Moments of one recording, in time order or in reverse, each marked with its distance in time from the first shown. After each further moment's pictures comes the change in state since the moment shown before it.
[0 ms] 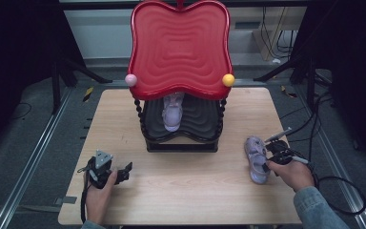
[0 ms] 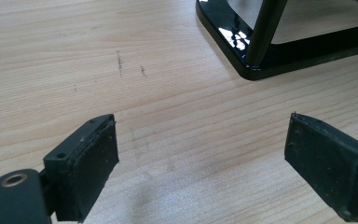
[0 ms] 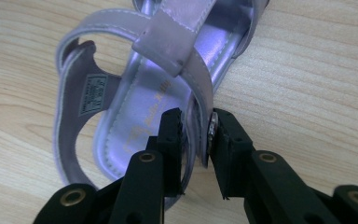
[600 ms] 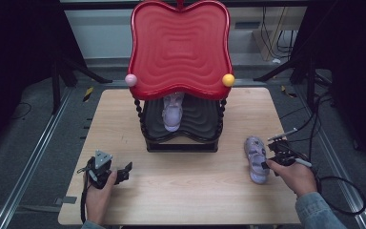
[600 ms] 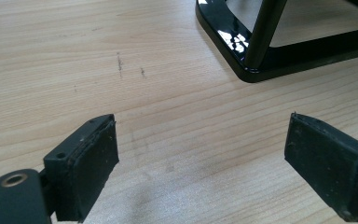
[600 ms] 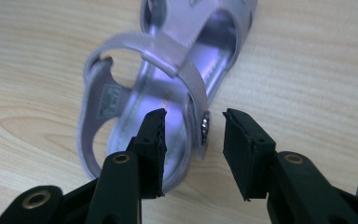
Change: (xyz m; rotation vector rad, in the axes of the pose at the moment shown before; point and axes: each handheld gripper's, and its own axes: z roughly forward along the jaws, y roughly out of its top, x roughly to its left) left arm 0.000 0.000 -0.002 -0.010 -0.004 -0.010; right arm 0.005 -0.007 -0.017 -0.095 -0.016 0.036
